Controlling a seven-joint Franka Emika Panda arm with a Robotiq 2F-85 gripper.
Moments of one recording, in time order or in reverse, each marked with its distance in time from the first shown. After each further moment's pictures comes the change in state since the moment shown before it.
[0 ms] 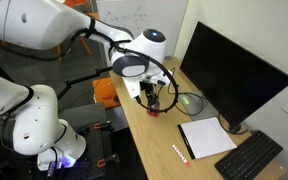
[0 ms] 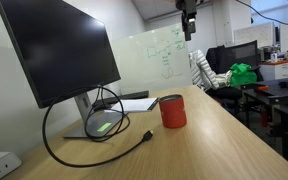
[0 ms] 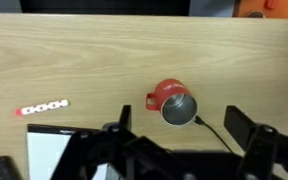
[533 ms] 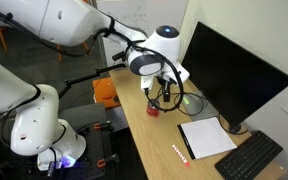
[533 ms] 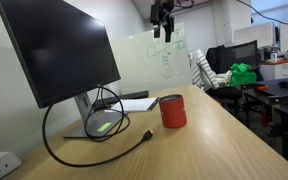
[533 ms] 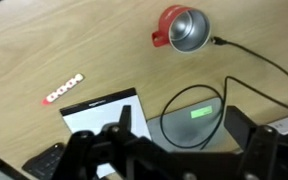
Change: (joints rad) arm -0.079 0.183 0.051 0.159 -0.014 0.193 0.406
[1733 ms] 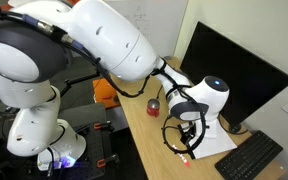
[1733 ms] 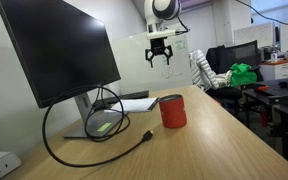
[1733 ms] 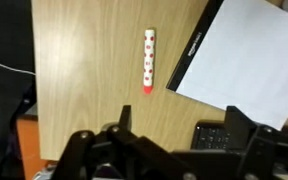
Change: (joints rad) arm -0.085 0.445 -0.238 0.311 -0.157 0.017 0.729
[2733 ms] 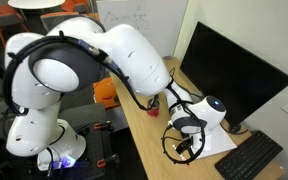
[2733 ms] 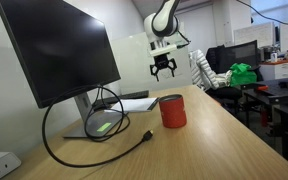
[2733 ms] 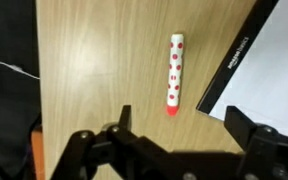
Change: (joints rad) arm -0.022 0.192 -0.006 0.068 0.033 -0.011 -0.023
